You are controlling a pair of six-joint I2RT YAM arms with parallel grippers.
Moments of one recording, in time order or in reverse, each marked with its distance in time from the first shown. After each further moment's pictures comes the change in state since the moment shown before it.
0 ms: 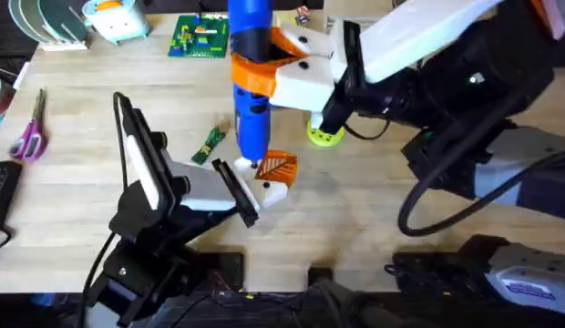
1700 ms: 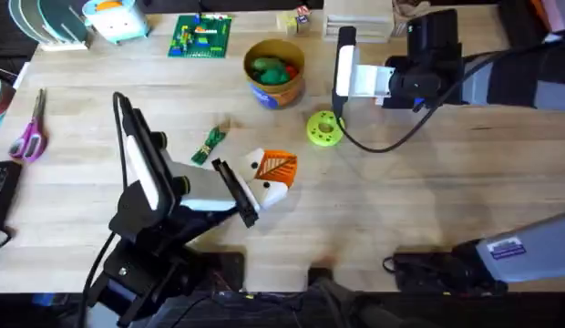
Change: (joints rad) left arm 0.000 0.000 0.000 0.001 0.000 0.001; right arm -0.510 0.414 0.253 -1.094 0.763 -1.749
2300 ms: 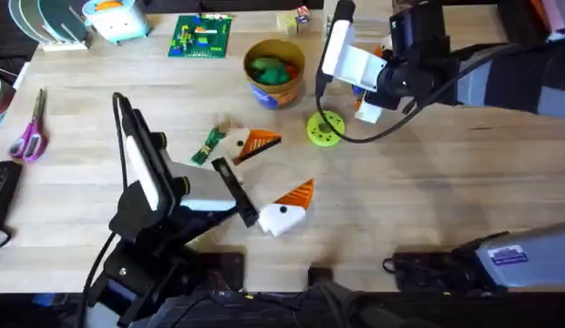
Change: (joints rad) left arm 0.000 0.000 0.000 0.000 -0.003 0.000; right arm 0.102 -0.056 0.035 -0.089 0.039 0.344
